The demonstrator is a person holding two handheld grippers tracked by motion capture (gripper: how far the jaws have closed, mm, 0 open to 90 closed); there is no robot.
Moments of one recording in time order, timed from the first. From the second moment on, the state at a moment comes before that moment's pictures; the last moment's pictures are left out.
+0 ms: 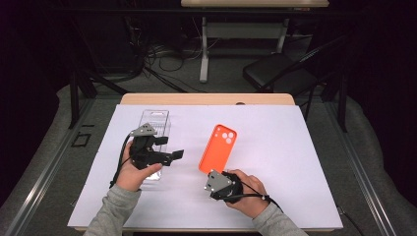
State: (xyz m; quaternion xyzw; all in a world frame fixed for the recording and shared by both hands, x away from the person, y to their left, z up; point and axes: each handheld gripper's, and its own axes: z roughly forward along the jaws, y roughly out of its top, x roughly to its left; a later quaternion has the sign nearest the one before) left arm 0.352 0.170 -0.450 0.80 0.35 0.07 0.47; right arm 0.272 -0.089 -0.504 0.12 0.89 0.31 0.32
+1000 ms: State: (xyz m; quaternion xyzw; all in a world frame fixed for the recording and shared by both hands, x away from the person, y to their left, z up) left arm 0.368 0.132 -0.443 0.80 0.35 0.02 0.48; right arm 0.266 -0.083 -0.504 0.11 0.89 0.31 0.33
